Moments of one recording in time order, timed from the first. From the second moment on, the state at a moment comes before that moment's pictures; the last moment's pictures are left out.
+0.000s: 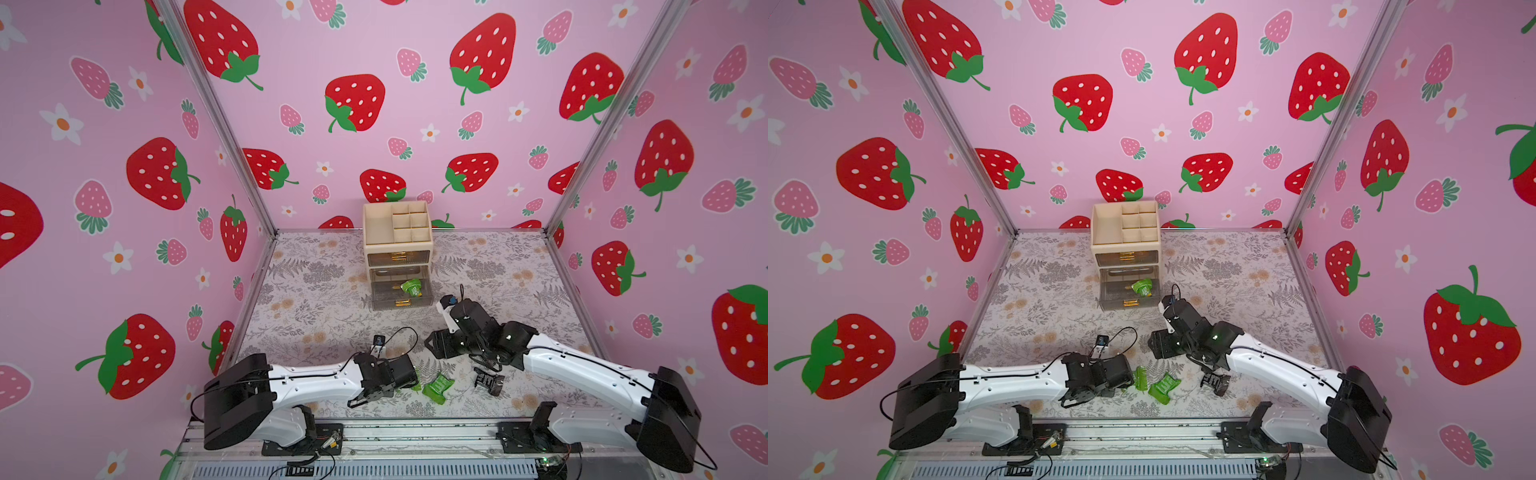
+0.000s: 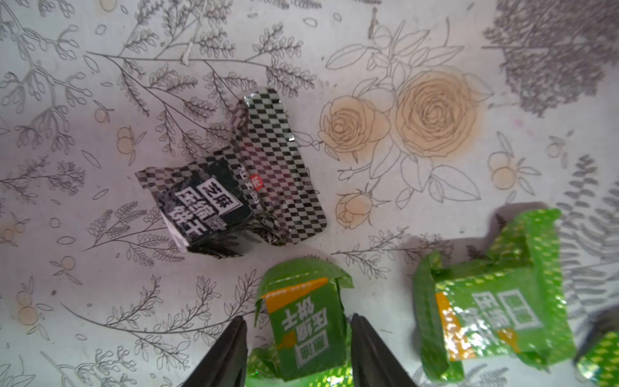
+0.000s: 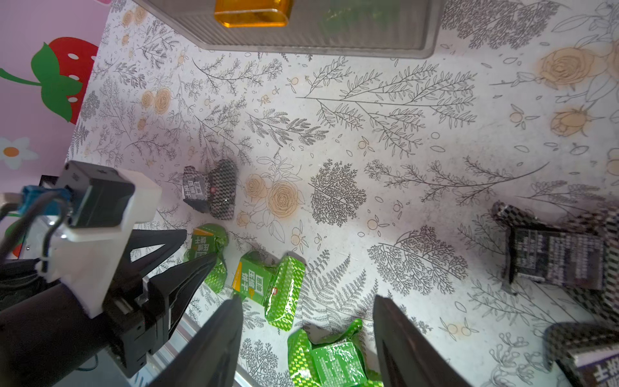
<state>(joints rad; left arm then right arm) -1.17 1.38 0.69 -0.74 -0.37 -1.05 0.92 1.22 0.84 -0.50 -0.02 0.61</state>
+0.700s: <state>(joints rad) -1.12 1.45 0.69 -0.67 -0.33 -1.02 0.92 1.20 0.84 -0.51 0.01 0.60</state>
